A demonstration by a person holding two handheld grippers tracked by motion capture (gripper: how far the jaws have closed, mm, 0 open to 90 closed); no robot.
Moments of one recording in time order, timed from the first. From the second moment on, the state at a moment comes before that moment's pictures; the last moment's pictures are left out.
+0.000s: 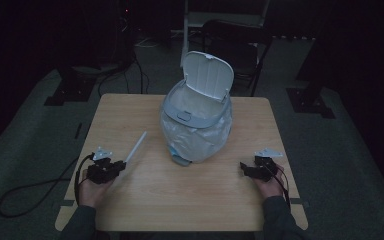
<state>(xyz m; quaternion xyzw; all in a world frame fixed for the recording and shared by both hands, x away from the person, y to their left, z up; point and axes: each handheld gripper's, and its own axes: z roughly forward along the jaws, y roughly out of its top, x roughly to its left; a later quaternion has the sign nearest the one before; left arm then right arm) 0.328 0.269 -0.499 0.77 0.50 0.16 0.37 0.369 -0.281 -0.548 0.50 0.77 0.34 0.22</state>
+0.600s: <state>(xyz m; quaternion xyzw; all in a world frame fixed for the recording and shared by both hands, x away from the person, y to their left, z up) 0.332 0.273 -0.473 0.77 0.48 0.17 0.39 0.369 -0.281 -0.548 0.50 0.77 0.34 0.22</state>
